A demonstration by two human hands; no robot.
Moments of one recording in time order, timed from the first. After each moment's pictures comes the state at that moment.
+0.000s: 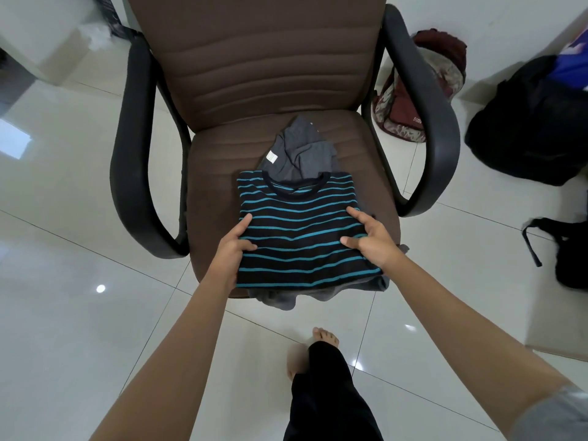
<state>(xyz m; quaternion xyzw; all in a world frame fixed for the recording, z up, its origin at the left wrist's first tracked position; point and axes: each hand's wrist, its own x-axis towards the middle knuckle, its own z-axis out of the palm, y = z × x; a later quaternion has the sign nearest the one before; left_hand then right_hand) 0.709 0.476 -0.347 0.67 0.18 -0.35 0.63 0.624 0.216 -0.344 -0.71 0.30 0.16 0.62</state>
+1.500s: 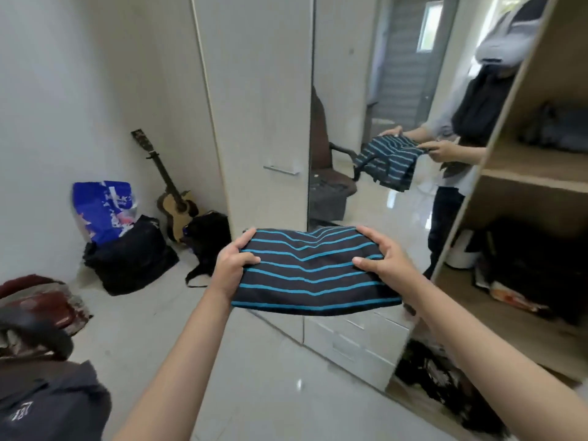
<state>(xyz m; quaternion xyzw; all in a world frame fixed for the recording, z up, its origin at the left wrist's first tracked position) 0.110 0.436 0.024 0.43 -0.50 -0.58 0.48 -0.166 0.487 0.020 -0.55 0.58 -0.46 0.39</state>
